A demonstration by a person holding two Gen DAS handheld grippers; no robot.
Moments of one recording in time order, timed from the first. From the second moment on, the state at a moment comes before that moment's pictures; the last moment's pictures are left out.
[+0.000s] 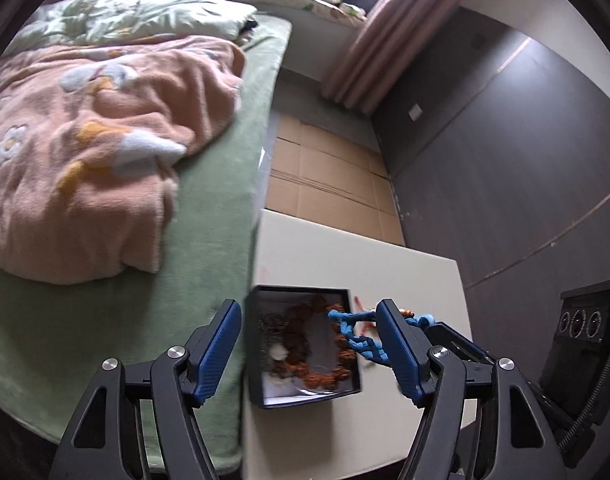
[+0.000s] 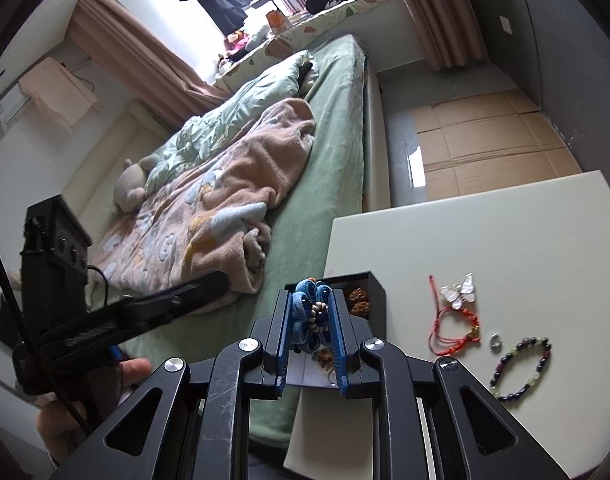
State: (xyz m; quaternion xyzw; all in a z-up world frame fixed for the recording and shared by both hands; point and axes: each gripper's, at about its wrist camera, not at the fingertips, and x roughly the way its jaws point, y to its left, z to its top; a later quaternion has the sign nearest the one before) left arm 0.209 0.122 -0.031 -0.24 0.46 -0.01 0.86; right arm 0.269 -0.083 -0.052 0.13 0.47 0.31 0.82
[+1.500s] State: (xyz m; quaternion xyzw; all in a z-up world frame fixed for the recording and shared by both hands) left arm 0.225 0.018 -0.050 -0.15 0.47 -0.11 0.86; right arm 0.239 -0.245 -0.101 0.22 0.49 0.15 0.83
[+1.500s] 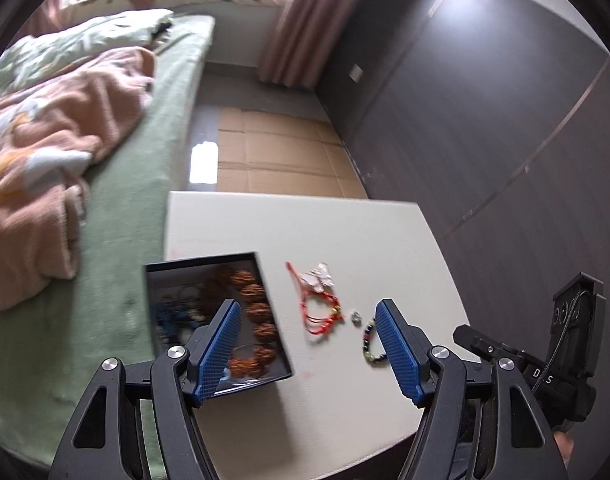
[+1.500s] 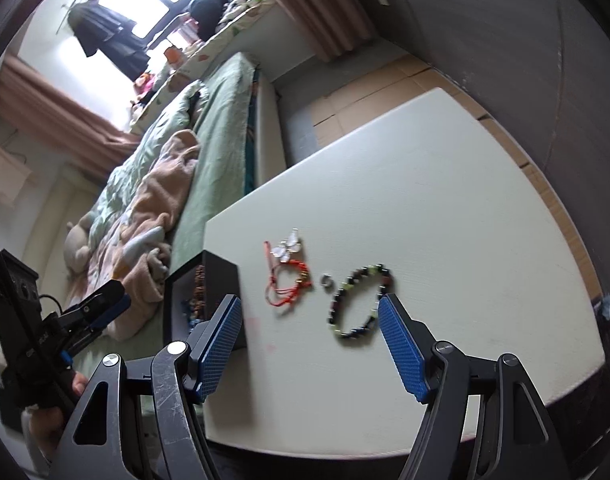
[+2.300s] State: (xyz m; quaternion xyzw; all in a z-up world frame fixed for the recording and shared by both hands) left arm 0.319 -0.062 -0.127 -0.14 0.59 -0.10 0.79; right arm 0.249 -0.298 -0.152 0.29 0.48 0.15 0.82
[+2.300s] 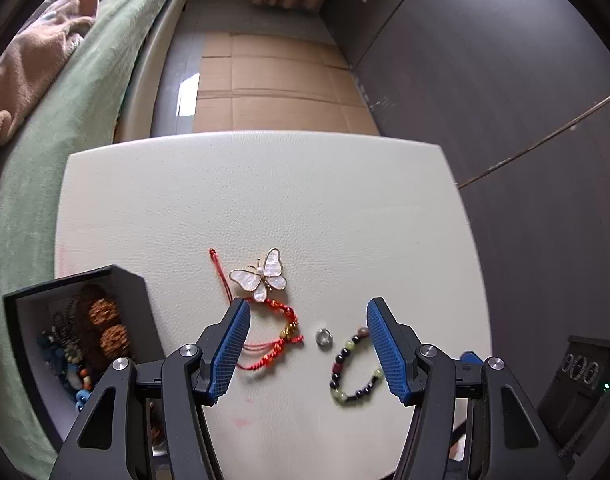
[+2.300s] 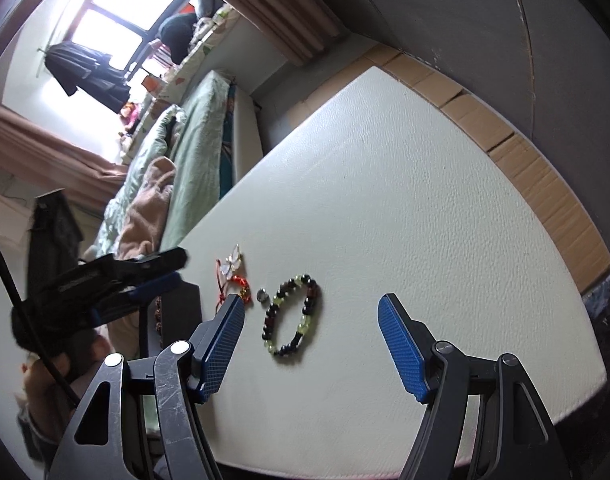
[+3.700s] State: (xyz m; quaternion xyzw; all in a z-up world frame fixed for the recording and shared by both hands) left arm 0.339 -0.088 -0.153 -0.02 0.62 -0.02 0.78; right arm 0.262 -0.277 -0.168 0.23 0.51 0.13 0.82
